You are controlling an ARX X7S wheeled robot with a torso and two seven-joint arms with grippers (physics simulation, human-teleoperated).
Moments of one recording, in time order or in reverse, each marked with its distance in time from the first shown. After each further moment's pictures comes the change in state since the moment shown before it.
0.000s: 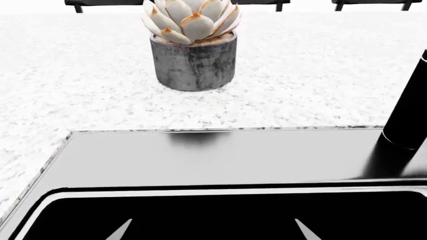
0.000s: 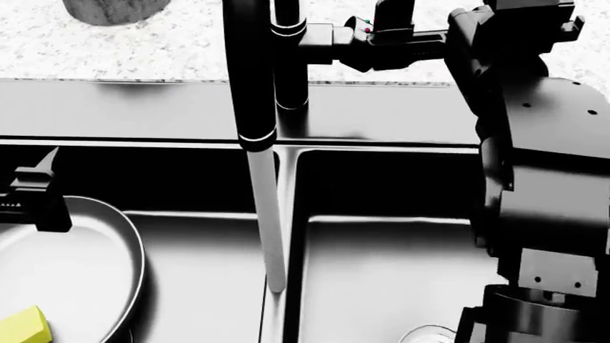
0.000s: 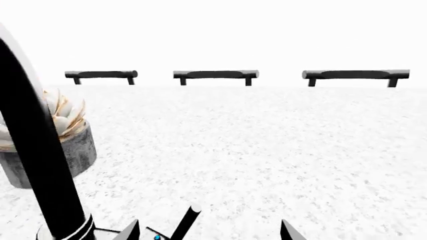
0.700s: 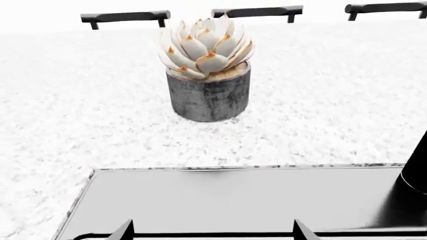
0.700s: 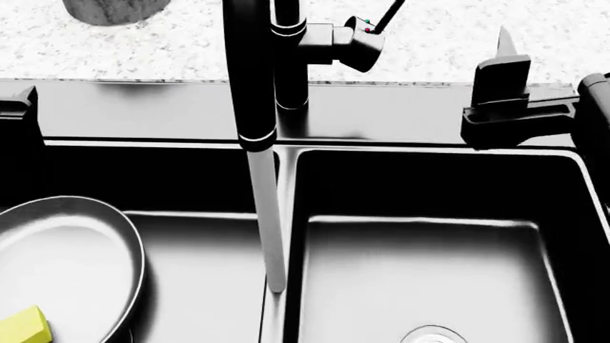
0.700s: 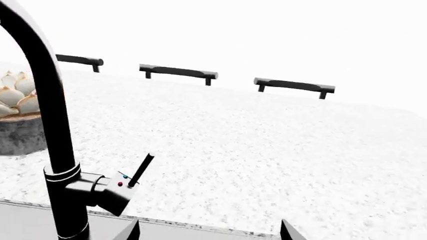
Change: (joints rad) left arm -0.218 0.037 -0.040 -0.087 -0.101 -0.214 -0.007; right arm -0.182 0.240 0.081 -0.925 0.089 0.739 -0.007
